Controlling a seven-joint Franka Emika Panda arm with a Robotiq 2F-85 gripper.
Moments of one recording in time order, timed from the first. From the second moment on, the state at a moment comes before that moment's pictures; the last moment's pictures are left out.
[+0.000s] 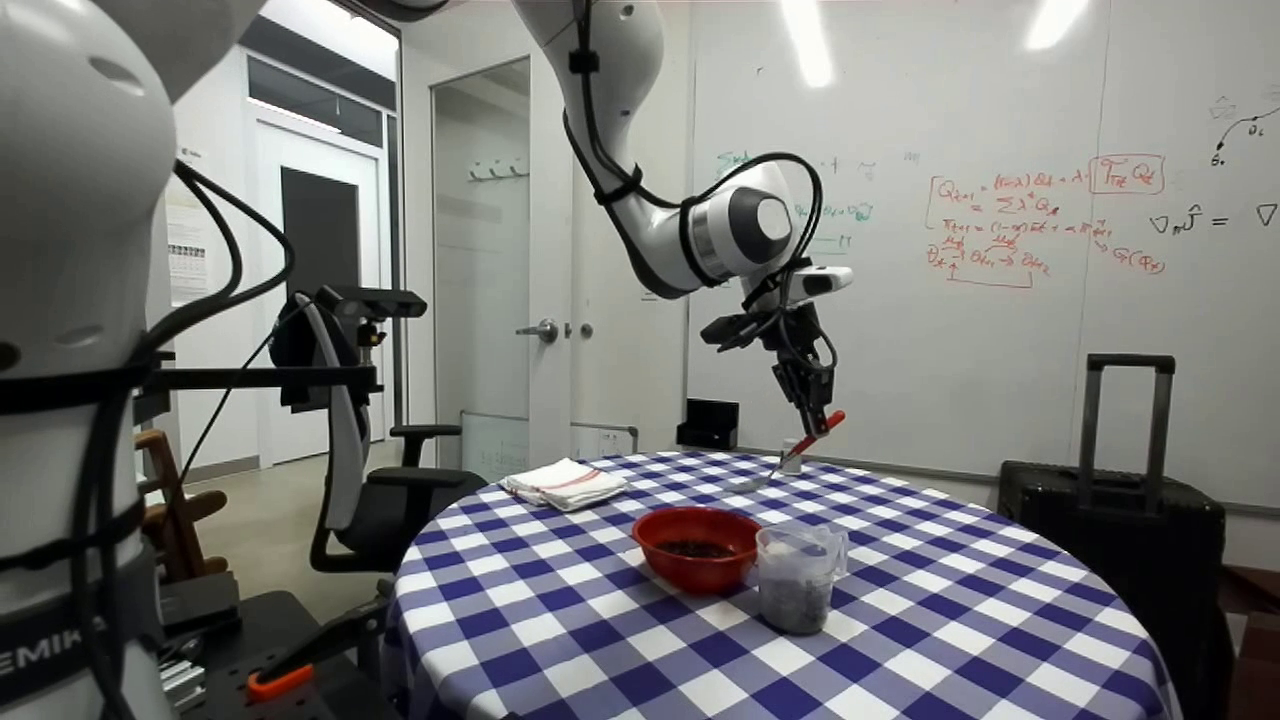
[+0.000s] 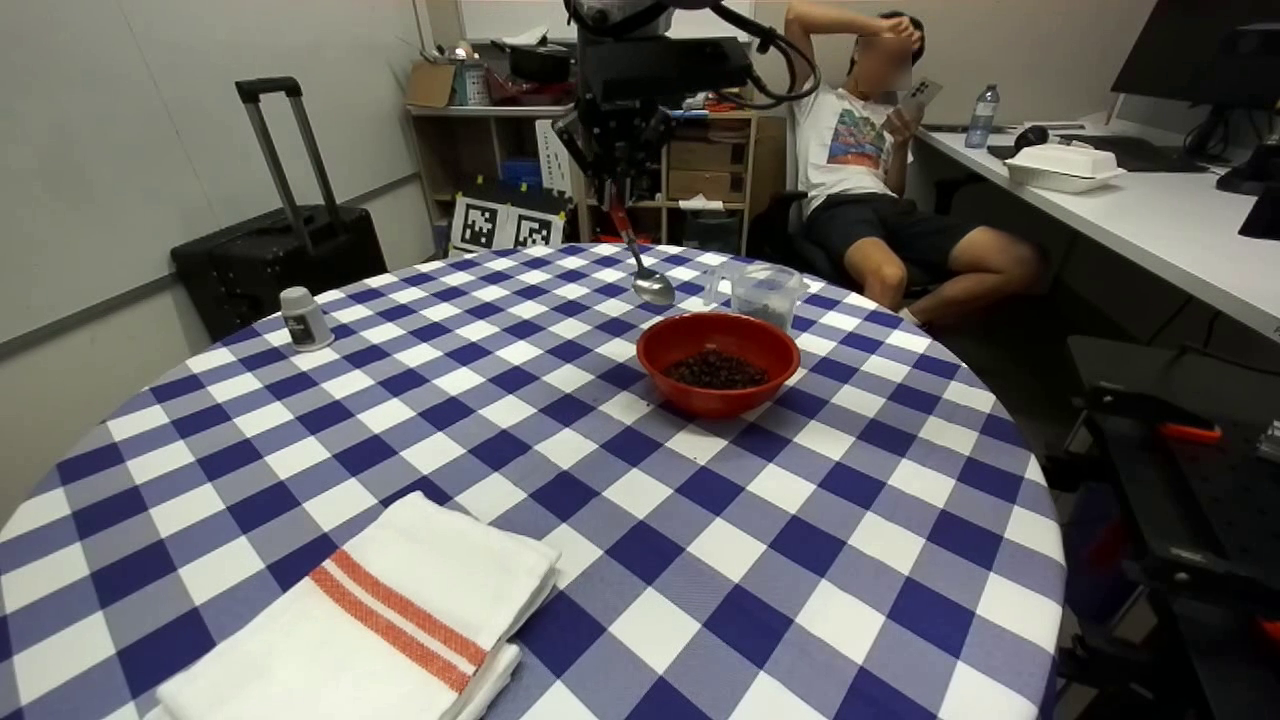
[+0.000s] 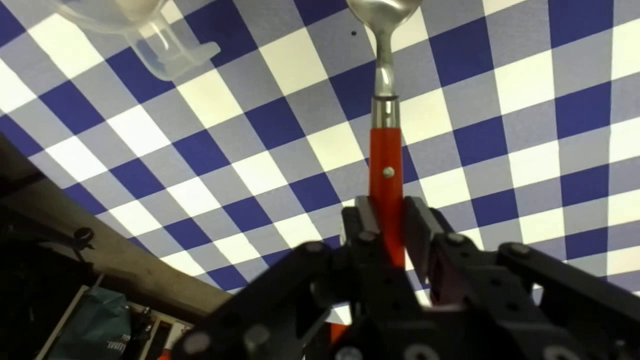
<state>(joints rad) 0.18 0.50 -0.31 -1.85 -0.16 2.59 0.72</state>
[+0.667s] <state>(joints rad) 0.28 0.51 -0.43 -2.00 -0.57 2.60 1.24</state>
